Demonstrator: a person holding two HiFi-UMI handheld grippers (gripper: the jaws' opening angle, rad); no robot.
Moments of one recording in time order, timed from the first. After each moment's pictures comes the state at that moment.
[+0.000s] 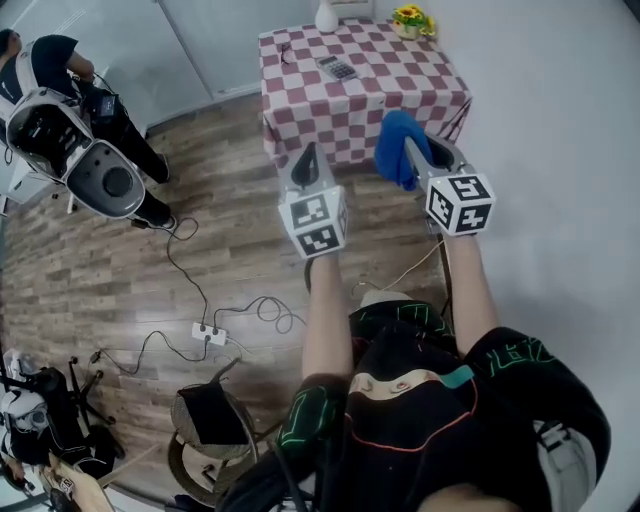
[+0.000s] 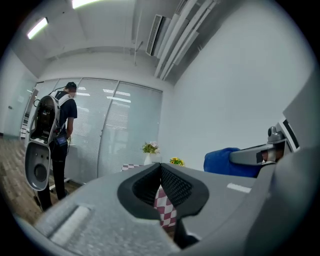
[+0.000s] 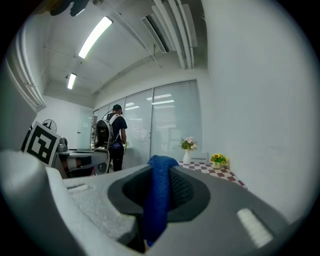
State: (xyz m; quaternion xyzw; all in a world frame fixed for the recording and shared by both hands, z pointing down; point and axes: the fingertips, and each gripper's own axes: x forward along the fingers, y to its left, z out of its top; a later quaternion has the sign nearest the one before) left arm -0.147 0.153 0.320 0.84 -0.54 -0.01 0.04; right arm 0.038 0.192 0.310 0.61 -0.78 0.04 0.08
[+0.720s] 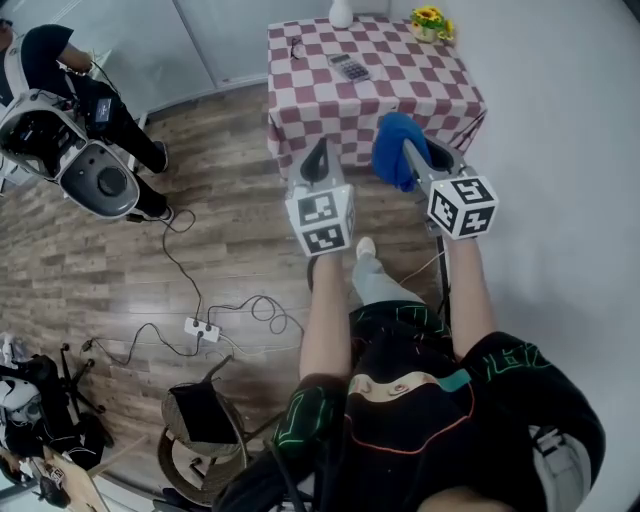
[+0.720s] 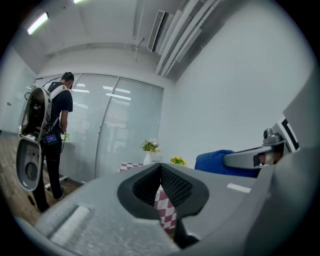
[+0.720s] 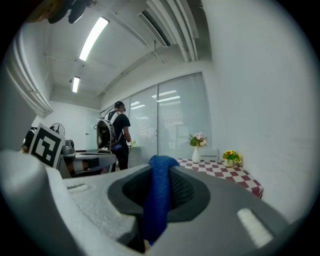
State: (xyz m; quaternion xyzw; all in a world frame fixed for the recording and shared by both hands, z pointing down) left arm -0.130 0.106 0.331 0.84 -0.54 -0.01 0.06; right arm 0.029 0.138 0.323 0.58 -0.81 0.06 0.08
